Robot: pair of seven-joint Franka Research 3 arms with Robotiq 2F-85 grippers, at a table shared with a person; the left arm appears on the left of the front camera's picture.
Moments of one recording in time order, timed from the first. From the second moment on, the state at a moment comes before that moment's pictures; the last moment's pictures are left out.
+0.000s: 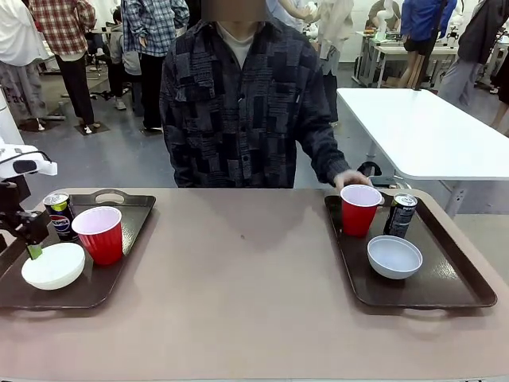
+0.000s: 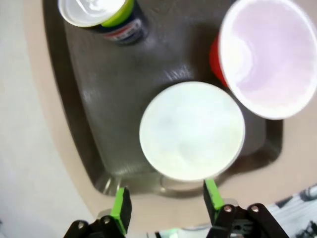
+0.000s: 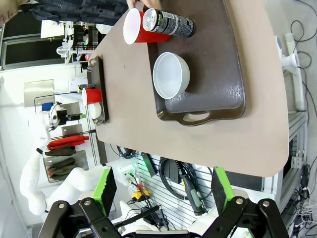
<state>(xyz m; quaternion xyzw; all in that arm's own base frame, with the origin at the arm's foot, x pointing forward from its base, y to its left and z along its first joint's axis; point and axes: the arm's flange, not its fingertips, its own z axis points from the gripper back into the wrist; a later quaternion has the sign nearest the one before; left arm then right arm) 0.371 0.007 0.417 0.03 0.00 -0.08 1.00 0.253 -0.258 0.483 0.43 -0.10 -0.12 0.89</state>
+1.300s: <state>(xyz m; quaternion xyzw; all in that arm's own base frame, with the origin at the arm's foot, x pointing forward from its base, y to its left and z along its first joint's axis) 0.335 0.000 0.494 0.00 -0.03 -0.10 0.99 0.253 -0.258 0.483 0.43 -0.10 -0.12 0.89</state>
